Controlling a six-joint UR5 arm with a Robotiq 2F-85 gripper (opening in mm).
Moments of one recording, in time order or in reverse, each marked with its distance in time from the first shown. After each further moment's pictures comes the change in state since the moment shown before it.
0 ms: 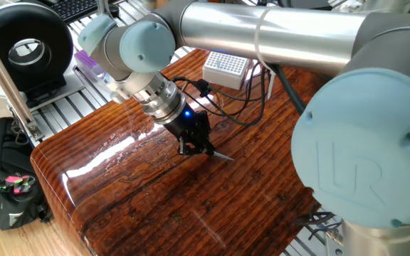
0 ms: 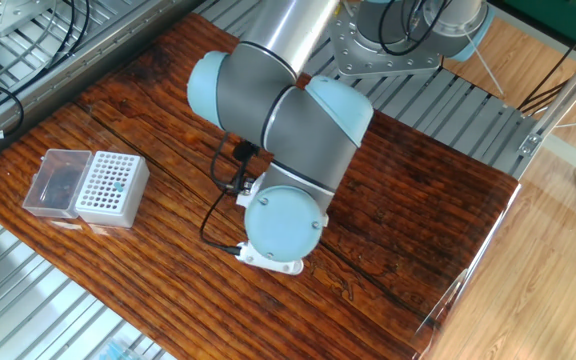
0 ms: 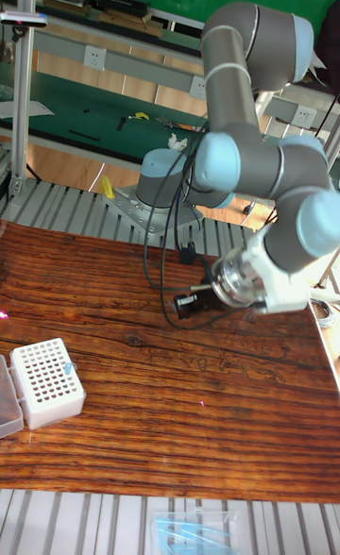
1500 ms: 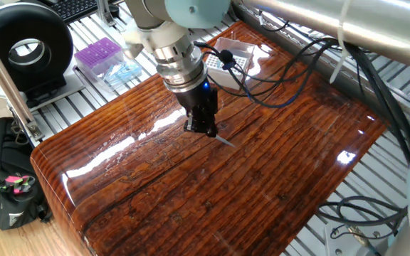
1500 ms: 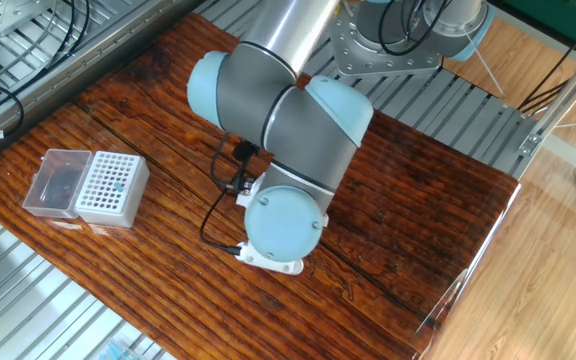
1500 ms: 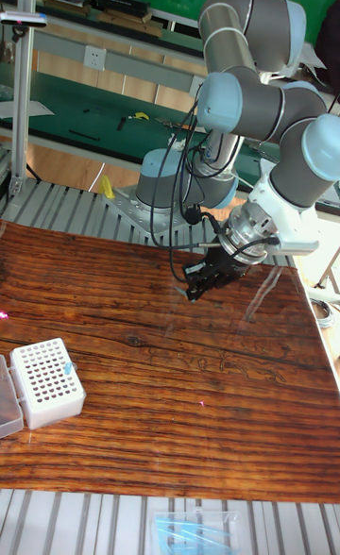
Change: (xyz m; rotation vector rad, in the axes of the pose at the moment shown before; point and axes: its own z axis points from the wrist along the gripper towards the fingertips) arm 0.019 -0.001 -0.048 0.026 -0.163 0.028
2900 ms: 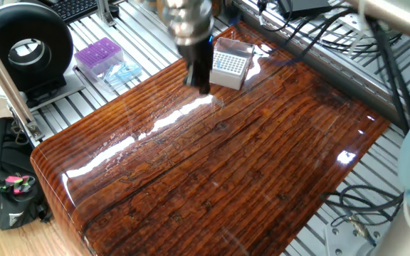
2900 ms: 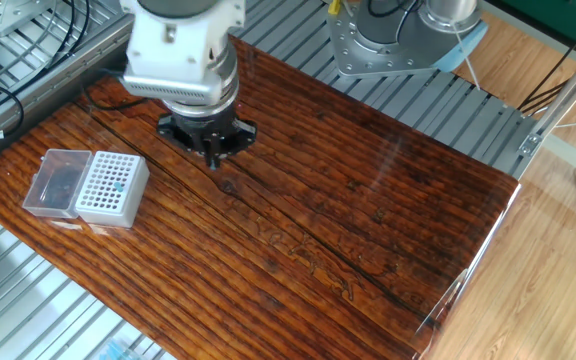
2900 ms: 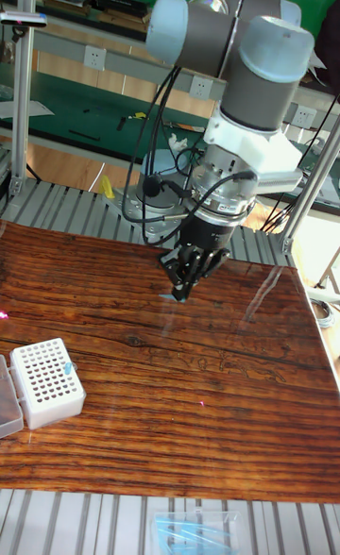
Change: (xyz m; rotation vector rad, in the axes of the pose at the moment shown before) arm -0.049 -0.085 -0.085 -0.080 -0.298 -0.133
